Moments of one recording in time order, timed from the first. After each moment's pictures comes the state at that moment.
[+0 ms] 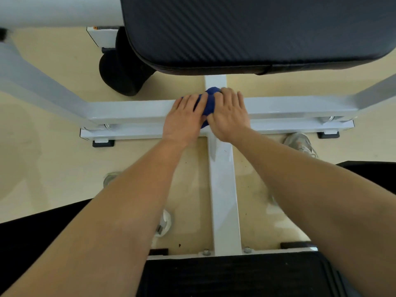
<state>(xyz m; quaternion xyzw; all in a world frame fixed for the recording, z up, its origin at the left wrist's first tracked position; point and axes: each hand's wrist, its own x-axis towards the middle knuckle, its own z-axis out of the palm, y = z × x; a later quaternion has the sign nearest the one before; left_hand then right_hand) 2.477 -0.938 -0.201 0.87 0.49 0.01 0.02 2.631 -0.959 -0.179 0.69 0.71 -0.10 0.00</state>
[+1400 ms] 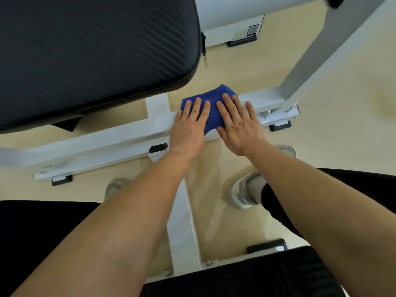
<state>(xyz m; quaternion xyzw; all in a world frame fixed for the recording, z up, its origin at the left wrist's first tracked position) 2.687 -0.970 -0.196 0.88 0.47 -0.07 0.05 2.853 -1.029 -0.210 0.71 0.69 -0.08 0.04</state>
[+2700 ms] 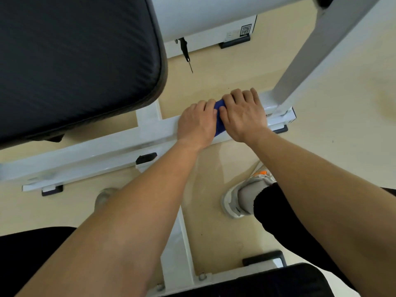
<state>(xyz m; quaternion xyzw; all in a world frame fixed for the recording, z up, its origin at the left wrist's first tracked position) 2.757 -0.946 -0.193 0.88 0.47 0.03 0.06 2.900 -0.988 -0.202 0.75 0.65 -0.06 -0.01</state>
